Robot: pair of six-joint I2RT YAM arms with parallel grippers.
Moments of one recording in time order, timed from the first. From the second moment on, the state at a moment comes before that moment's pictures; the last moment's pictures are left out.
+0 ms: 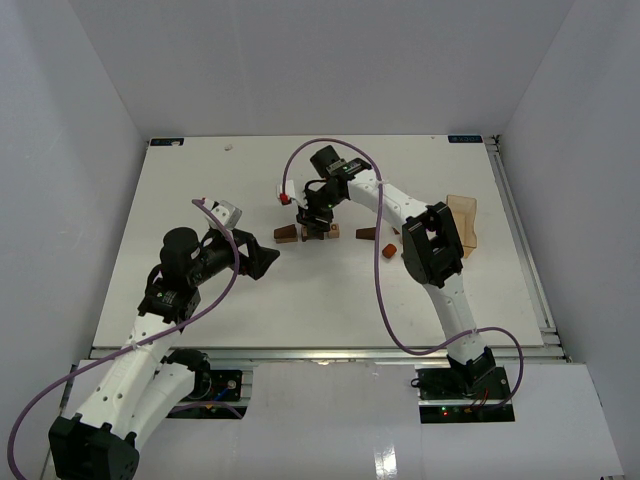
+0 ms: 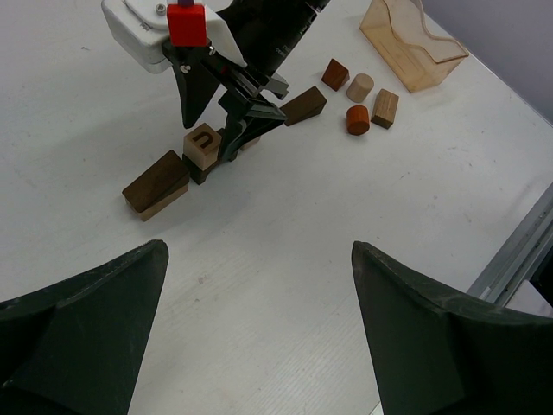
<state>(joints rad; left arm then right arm) -0.28 0.75 0.60 -0.08 0.48 -0.12 0.65 2.31 2.05 -0.85 -0.59 -0.99</state>
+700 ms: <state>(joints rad) -0.28 0.75 0.59 -0.05 0.54 -0.11 0.32 1.50 1.22 -0.74 -0.87 -1.11</state>
